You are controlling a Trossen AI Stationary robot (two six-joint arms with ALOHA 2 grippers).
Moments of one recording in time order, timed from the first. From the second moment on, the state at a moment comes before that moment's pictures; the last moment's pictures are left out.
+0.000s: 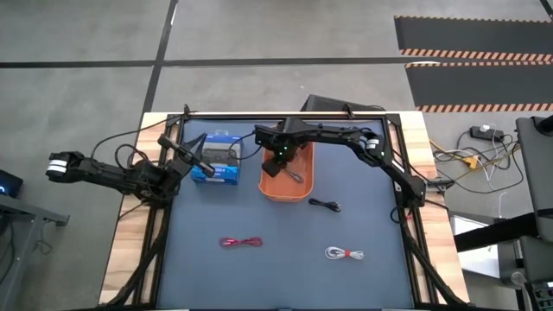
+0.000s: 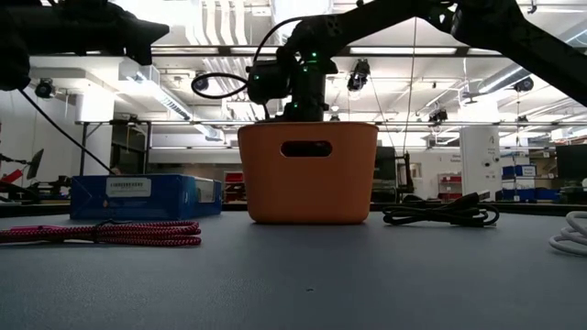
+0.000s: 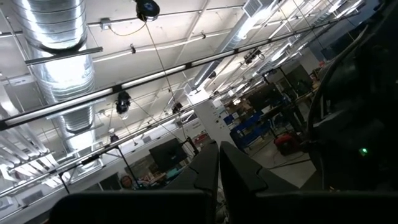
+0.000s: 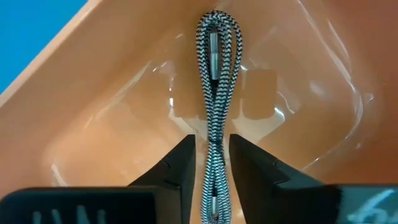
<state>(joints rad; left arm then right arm) -0.07 0.73 0.11 1.28 -0.76 1.05 -0.29 2.35 2.11 -1.21 -0.03 0.47</state>
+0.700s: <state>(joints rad) -0.07 0.78 0.14 1.27 -0.58 0.69 -0.05 2.00 1.99 -1.12 0.32 0.23</state>
